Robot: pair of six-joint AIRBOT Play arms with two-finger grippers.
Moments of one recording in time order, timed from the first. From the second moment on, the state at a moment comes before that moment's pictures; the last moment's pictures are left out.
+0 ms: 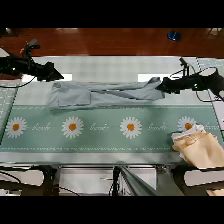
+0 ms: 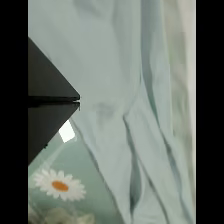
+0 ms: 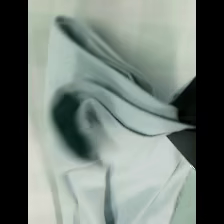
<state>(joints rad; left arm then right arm) 0.16 -1.61 1.47 0.79 -1.32 -1.19 -0.20 -1.59 1.20 -0.77 1.06 1.15</state>
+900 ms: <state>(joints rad) -0.49 -1.77 1.47 0.60 -1.01 -1.38 -0.24 -1.03 1.21 -0.92 1.29 1.27</state>
